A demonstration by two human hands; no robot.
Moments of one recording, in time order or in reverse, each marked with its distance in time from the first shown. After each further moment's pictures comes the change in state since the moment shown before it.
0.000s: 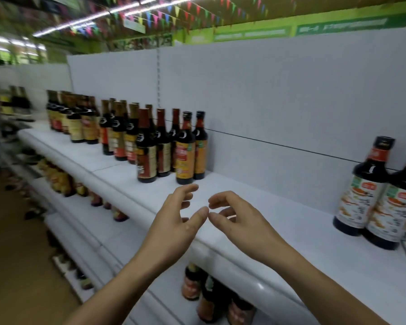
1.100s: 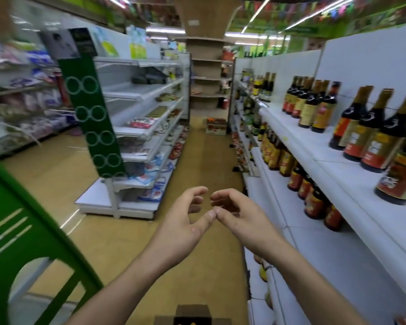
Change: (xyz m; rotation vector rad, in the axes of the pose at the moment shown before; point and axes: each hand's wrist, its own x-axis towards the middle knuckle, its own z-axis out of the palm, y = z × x) left_hand -0.207 -0.056 -0.231 0.336 0.776 -0.461; right_hand 0.009 -0.163 0.307 0.320 -0.824 -0.567
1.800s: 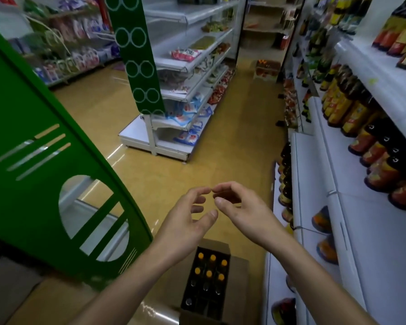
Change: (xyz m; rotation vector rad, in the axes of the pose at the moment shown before) left_hand -0.057 -0.117 0.020 -0.010 0.071 -0.353; right_hand -0.003 0.083 0.099 0.055 -0.306 0.093
